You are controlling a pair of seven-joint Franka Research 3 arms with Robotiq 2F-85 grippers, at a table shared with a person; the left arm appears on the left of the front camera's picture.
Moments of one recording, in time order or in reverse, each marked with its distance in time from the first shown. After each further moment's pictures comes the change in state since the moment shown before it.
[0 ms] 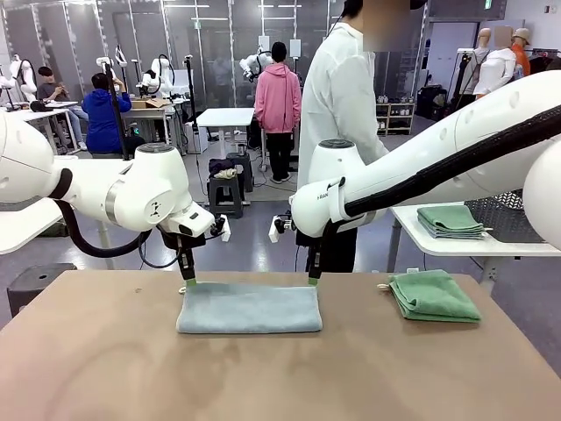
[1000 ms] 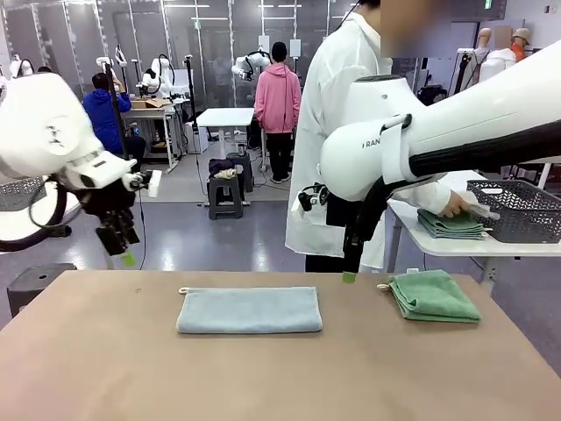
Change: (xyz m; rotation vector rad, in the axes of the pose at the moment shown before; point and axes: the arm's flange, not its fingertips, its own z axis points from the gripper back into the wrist) left arm -0.128 -0.038 0.152 -0.137 -0.181 -0.051; right arm -0.050 0.114 0.146 0.037 0.077 -0.083
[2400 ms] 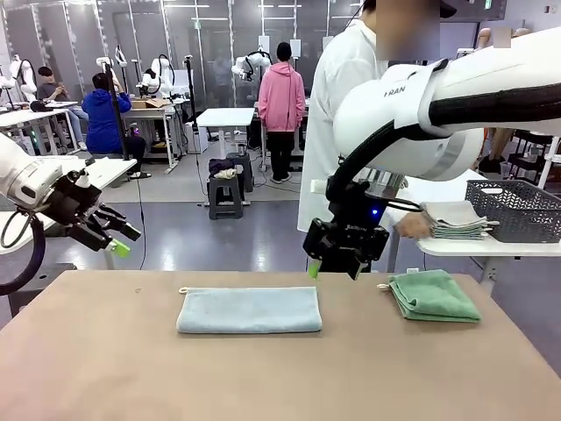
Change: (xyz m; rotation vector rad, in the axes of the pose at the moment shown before) left arm -0.079 0.033 -0.021 -0.169 -0.603 -0.021; right arm -0.005 0.027 0.016 0.309 -0.099 -1.134
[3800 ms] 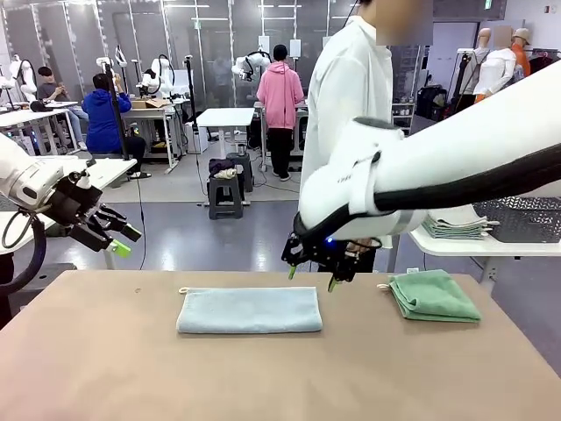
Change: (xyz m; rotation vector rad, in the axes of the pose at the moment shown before) left arm -0.002 0.002 -0.002 -0.003 0.001 0.004; right arm 0.049 0.008 -0.088 -0.070 -0.209 -0.394
